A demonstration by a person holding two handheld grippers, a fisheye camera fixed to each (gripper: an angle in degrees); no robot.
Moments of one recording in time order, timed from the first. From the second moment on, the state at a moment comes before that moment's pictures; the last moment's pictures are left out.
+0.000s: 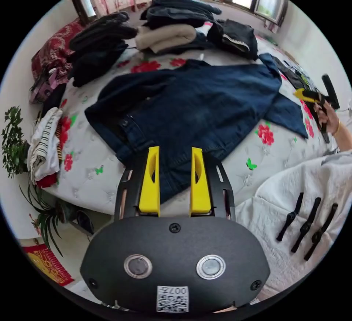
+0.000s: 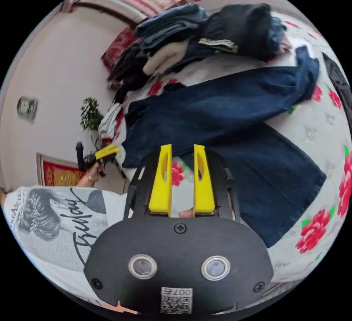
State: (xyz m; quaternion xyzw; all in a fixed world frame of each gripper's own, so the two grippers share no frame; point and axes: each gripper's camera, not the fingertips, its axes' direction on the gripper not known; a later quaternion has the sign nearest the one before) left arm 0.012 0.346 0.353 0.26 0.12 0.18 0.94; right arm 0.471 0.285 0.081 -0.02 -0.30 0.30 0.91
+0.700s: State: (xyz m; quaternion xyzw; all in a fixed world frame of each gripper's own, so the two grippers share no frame) left arm 0.027 0.308 0.357 0.12 0.13 0.21 0.96; right arm 0.656 0.221 0.187 -0.15 -0.06 0.43 0.89
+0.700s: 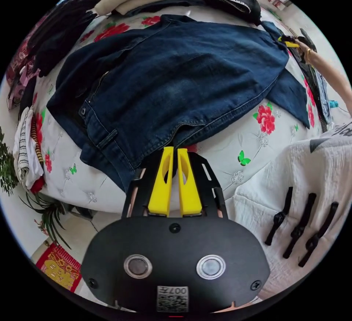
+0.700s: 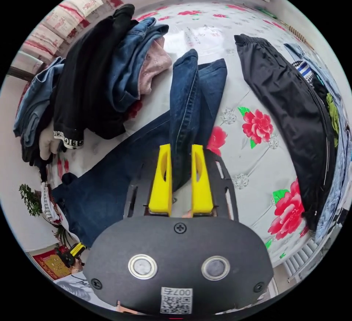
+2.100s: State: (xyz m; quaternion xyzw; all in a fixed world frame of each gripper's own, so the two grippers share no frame) left arm -0.165 0.396 0.332 0.15 0.20 0.05 0.97; right arm 0.545 0.247 0.100 -0.24 -0.08 0.18 0.95
